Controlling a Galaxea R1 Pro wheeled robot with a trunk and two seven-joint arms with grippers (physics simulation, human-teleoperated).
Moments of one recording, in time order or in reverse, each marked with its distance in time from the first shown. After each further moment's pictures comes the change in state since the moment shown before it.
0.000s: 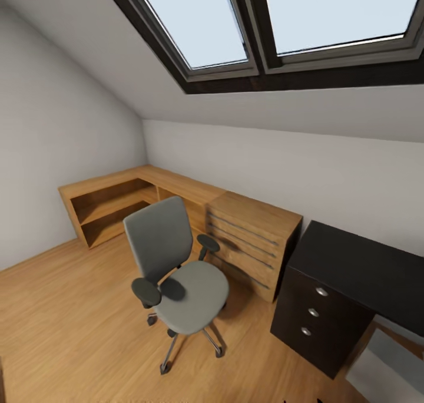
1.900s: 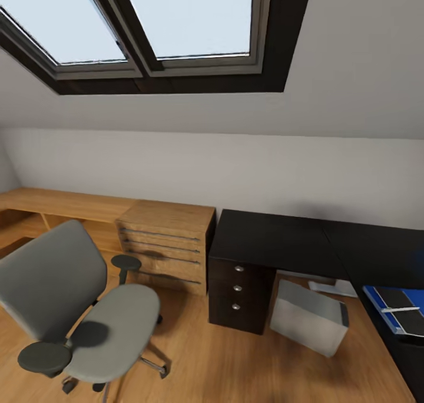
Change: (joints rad) left arm 0.140 -0.126 -0.090 -0.038 -0.253 0.025 0.001; right arm 0.245 -0.009 0.003 0.063 -0.006 0.030 0.005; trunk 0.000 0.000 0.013
